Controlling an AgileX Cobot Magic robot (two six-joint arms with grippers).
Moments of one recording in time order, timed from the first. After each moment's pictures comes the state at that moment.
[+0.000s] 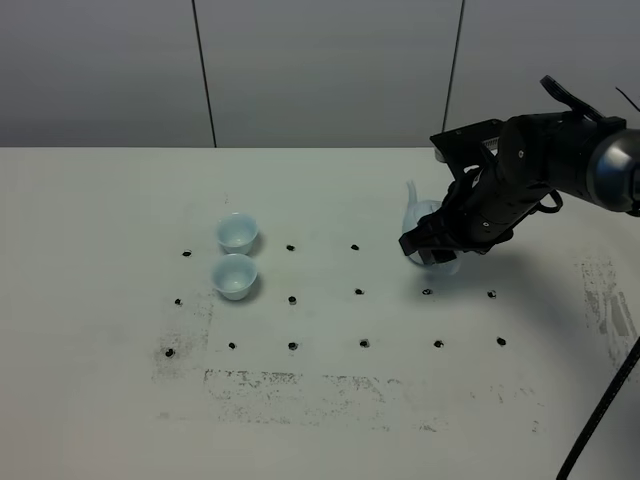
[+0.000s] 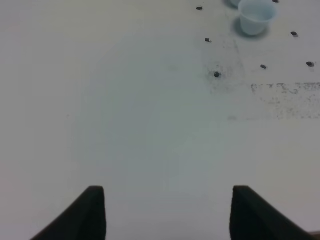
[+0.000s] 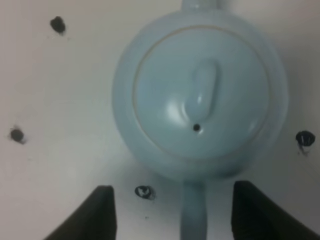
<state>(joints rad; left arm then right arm) 0.01 0.00 -0.46 -0.12 1.07 0.12 0.30 2.09 -1.52 0.11 0.72 -0.16</state>
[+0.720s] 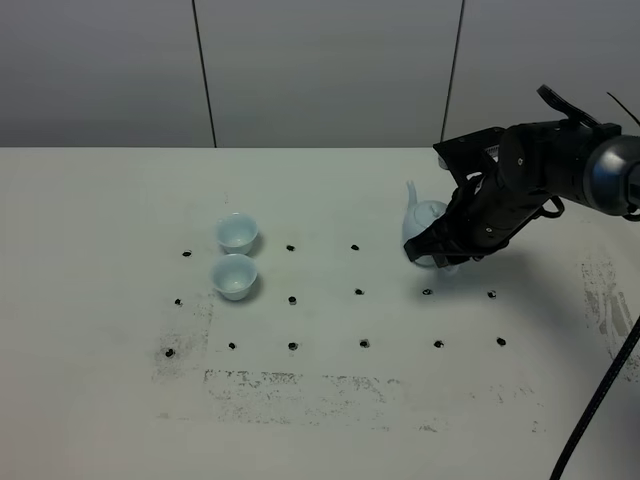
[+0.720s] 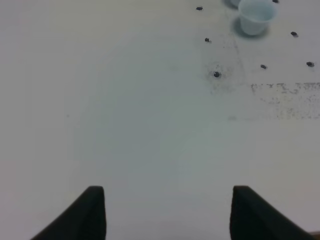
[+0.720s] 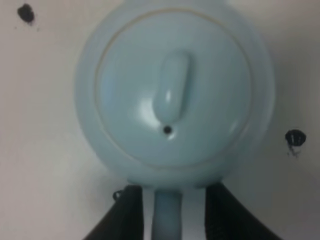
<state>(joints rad) 0.01 0.00 -0.46 -0.12 1.07 0.12 0.29 2.12 -1.52 0.09 0.70 -0.16</state>
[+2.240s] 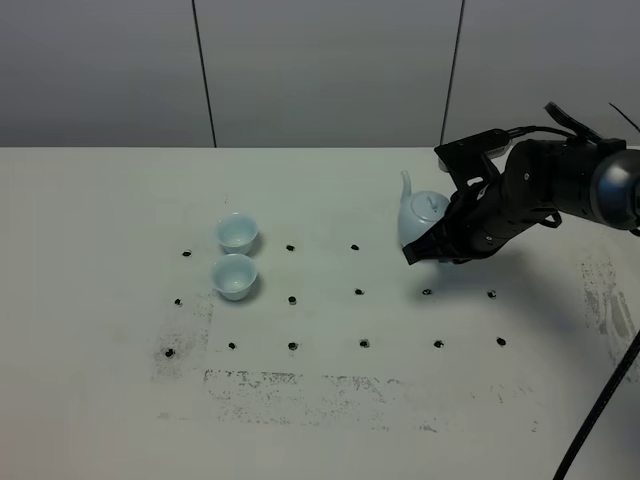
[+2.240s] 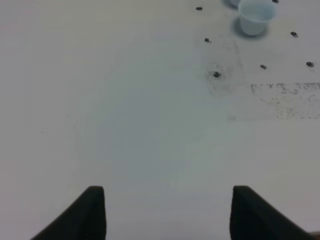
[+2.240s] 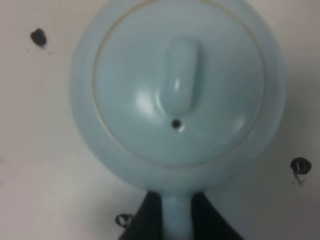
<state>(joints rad) 0.01 0.00 -0.46 -0.12 1.07 0.12 0.29 2.09 -1.44 0.18 0.55 -0.27</state>
